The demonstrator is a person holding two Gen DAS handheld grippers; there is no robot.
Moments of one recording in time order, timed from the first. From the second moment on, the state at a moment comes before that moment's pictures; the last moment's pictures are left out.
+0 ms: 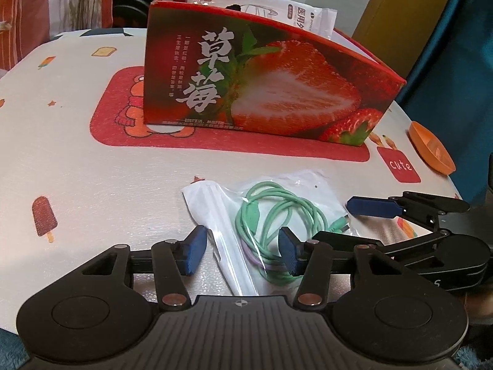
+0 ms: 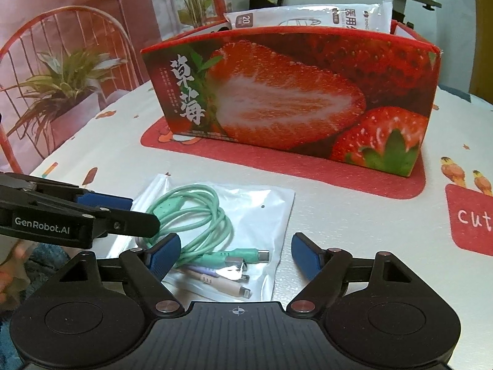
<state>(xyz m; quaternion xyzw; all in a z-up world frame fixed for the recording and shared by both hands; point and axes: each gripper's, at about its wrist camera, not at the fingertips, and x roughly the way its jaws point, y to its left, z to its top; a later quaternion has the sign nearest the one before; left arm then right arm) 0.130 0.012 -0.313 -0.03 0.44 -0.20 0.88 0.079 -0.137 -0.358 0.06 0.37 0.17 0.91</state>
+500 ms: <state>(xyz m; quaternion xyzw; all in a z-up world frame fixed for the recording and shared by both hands) 0.131 0.009 -0.317 -0.05 0.44 -0.24 0.87 0.081 -0.140 -0.359 0.09 0.36 0.17 0.91</state>
